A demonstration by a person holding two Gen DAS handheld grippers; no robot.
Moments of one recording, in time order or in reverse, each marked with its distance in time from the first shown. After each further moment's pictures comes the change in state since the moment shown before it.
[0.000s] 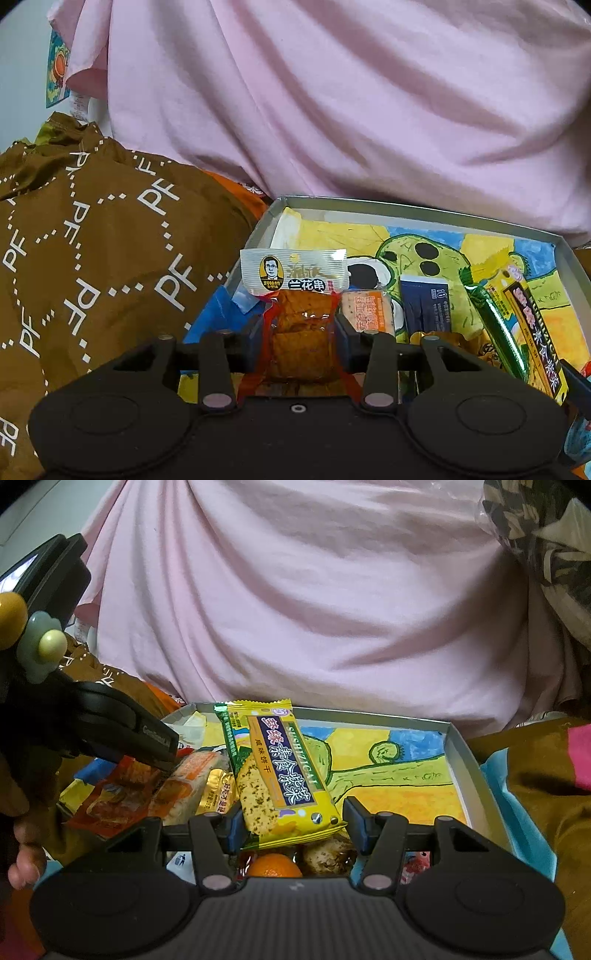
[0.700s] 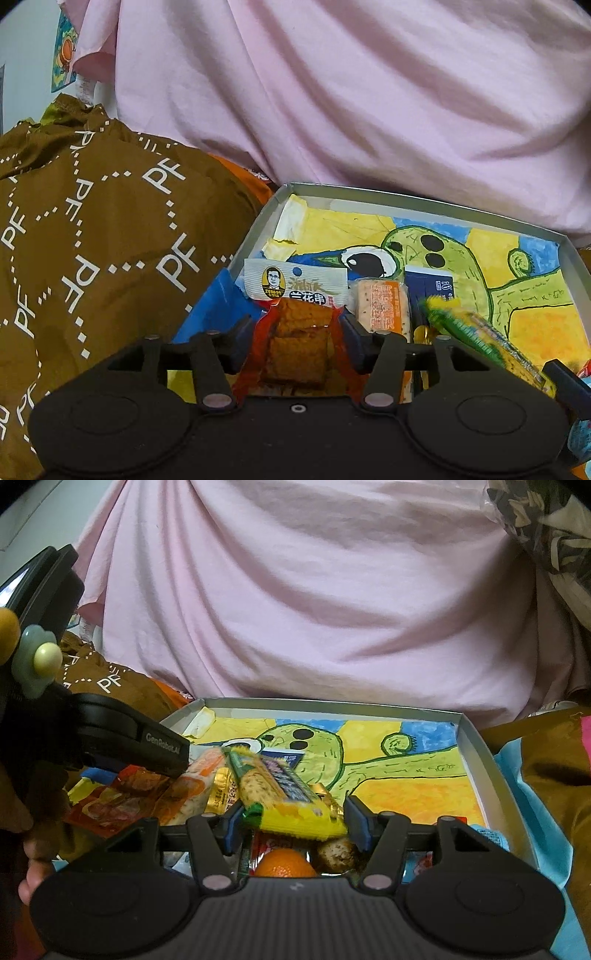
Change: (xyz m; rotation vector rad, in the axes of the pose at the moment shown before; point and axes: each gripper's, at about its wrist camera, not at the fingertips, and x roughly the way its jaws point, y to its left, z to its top) left arm 0.003 0.004 -0.008 -0.035 0.019 -0.002; right arm 0.007 0.000 -0.002 0.015 0.015 0.033
